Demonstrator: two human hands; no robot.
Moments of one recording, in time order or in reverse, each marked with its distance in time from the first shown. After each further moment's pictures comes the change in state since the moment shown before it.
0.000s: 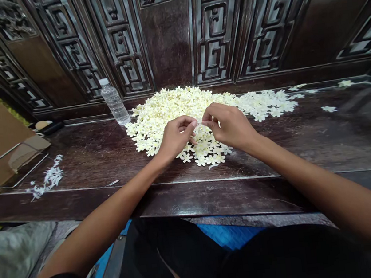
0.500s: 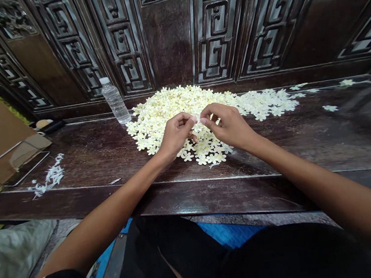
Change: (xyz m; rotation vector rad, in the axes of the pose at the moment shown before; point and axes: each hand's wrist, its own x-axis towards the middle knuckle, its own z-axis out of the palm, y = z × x) left_hand -0.002 0.004 0.003 -0.252 0.007 0.019; right_hand 0.000 0.004 0.008 0.202 0.034 0.013
